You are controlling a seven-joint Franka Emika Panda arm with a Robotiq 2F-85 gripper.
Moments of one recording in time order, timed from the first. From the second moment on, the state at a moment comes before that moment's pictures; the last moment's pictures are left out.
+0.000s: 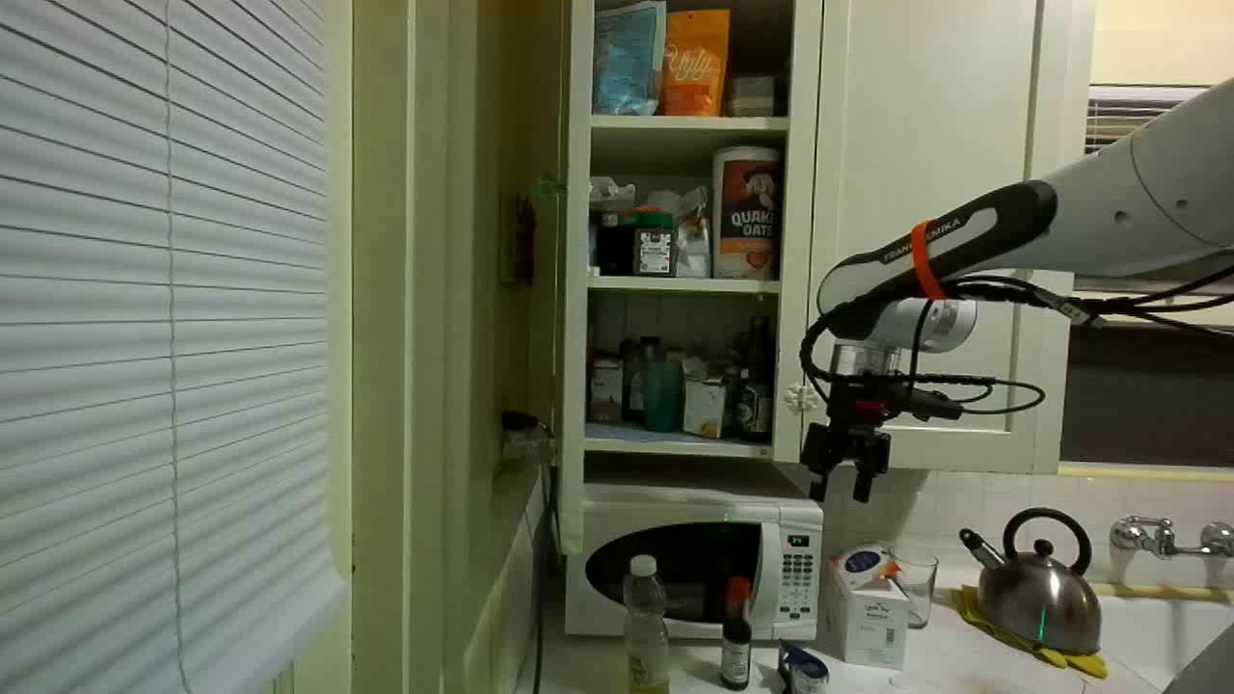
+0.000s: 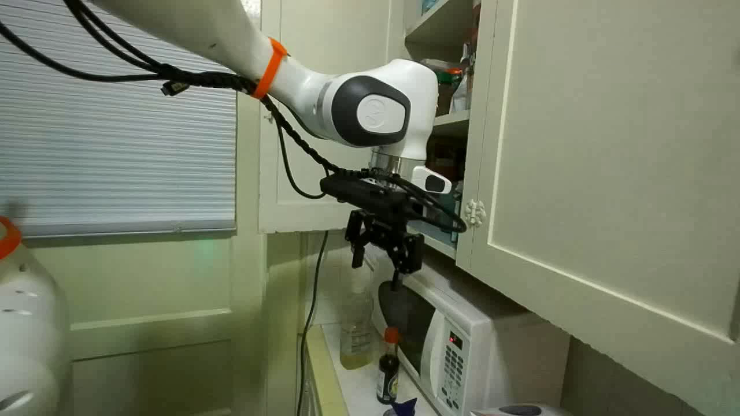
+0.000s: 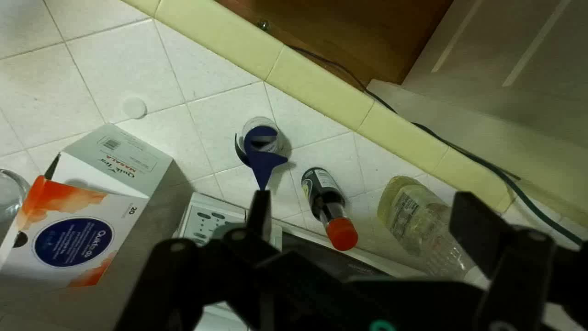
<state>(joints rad) 0.01 -0.41 -0.21 -2.34 0.07 1.95 -0.29</state>
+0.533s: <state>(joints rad) 0.00 -0.41 -0.21 -2.34 0.07 1.95 -0.29</state>
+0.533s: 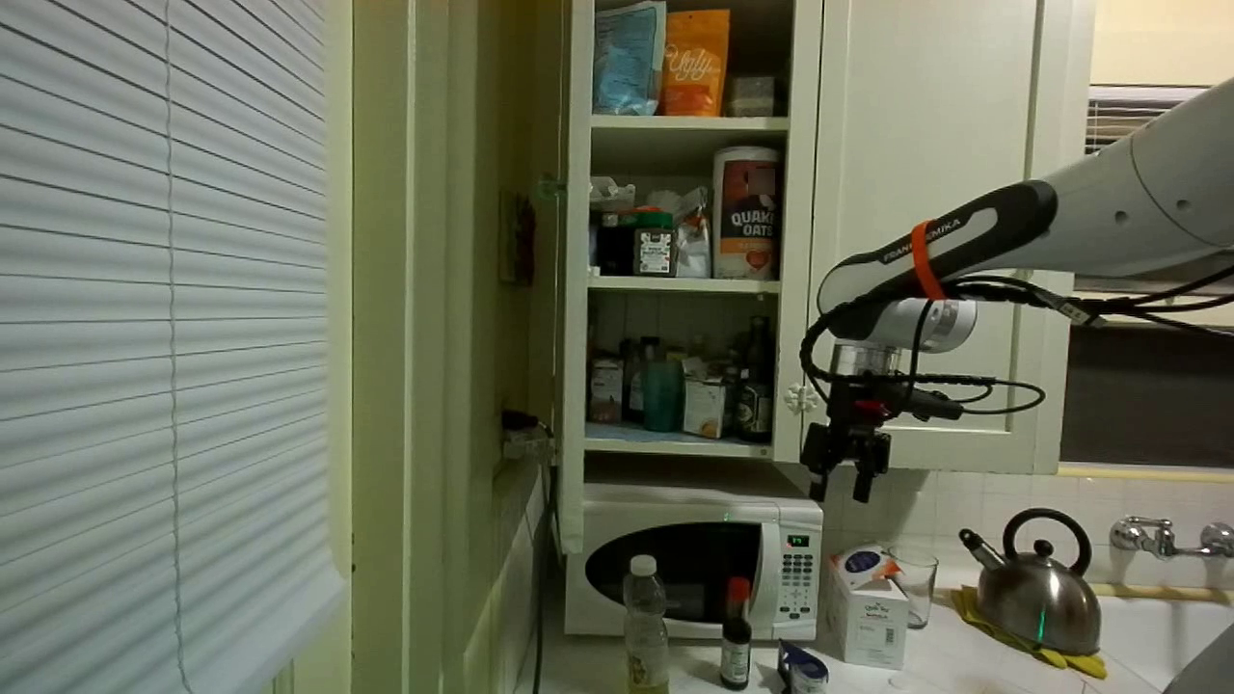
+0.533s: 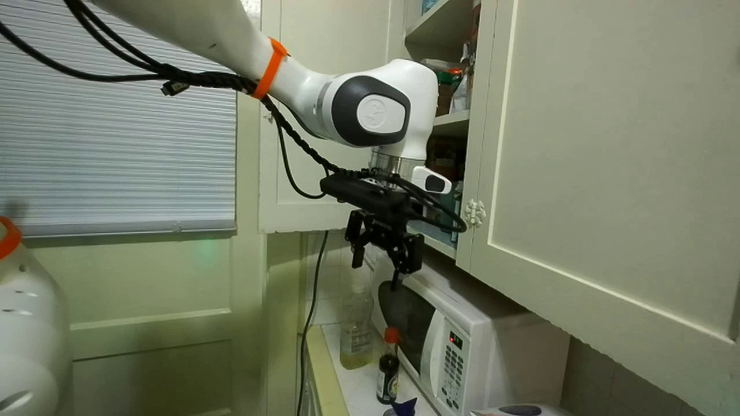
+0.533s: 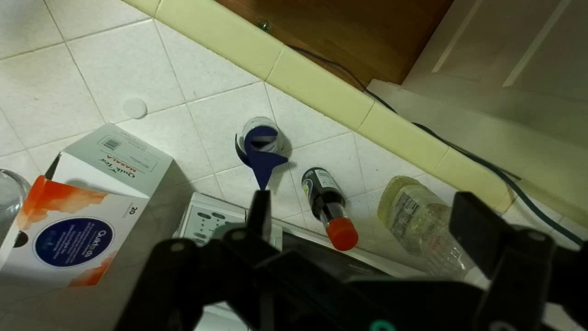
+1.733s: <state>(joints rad) 0.07 -0.45 0.17 -2.65 0.11 2.65 0.15</state>
